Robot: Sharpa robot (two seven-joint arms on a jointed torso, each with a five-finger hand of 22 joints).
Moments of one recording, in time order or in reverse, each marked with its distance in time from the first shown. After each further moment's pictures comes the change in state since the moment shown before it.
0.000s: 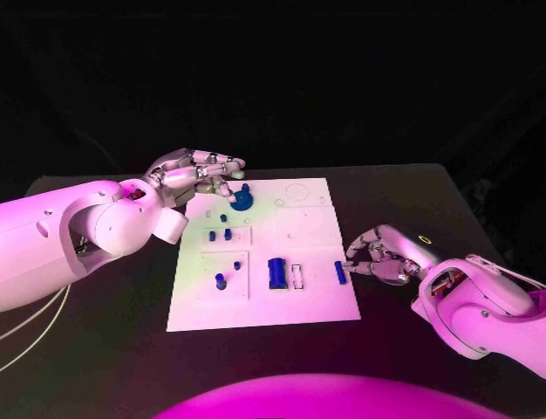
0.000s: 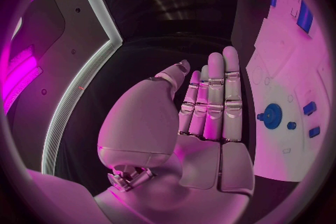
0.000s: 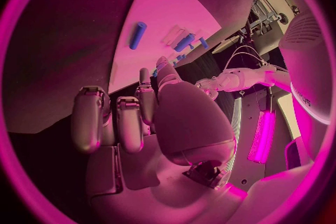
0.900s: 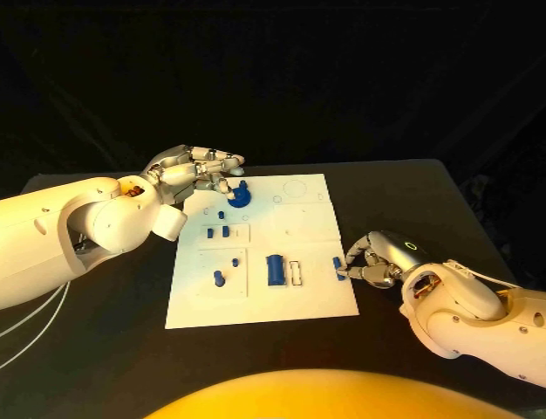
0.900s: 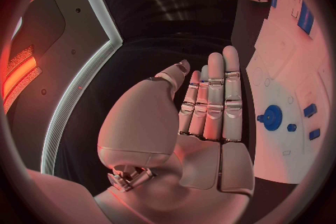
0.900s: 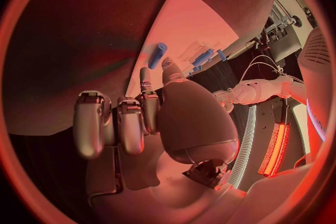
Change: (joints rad) left arm 0.000 0.003 0.000 0.001 -0.001 0.000 0.000; left_hand 0.000 0.000 0.000 0.000 0.000 0.000 0.000 0.004 0.001 0.000 0.000 0.000 0.000 0.000 0.000 0.005 0.000 0.000 0.005 -0.005 -0.004 0.000; right arm -0.051 0.094 -0.002 -0.067 -0.086 0.006 -0.196; right_hand -0.061 -0.044 -0.010 0.044 0.021 0.031 -0.005 -0.017 -0.023 0.064 -0.015 0.107 -0.105 0.000 0.000 0.056 0.001 0.000 0.000 0.000 0.097 0.001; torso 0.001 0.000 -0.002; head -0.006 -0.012
